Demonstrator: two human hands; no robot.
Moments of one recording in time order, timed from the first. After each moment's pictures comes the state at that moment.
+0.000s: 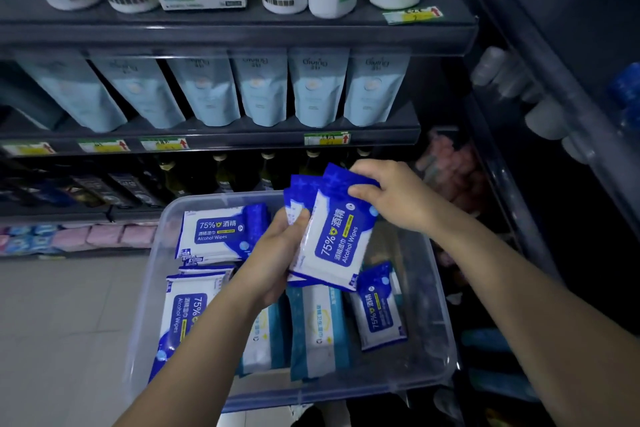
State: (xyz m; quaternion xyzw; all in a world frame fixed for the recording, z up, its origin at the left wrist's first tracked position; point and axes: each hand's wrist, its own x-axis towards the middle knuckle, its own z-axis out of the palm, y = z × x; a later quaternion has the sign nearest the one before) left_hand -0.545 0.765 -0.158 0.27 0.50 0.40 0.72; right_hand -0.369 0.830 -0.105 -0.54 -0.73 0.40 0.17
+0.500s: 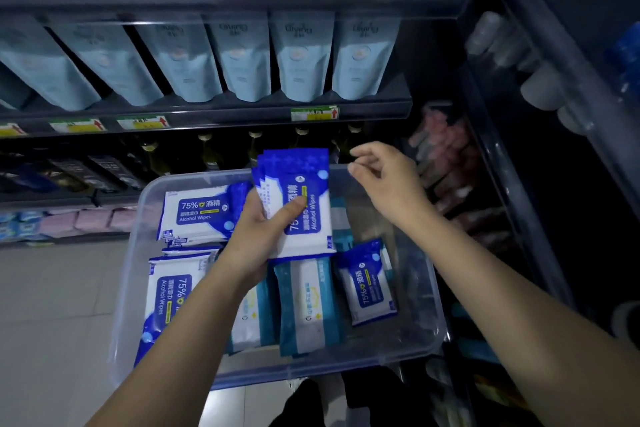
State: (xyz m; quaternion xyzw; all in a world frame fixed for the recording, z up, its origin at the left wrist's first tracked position) left_hand -0.545 0.764 -0.177 0.29 0.55 0.44 0.65; right_hand -0.364 0.819 -0.153 -0.64 -0.63 0.31 0.30
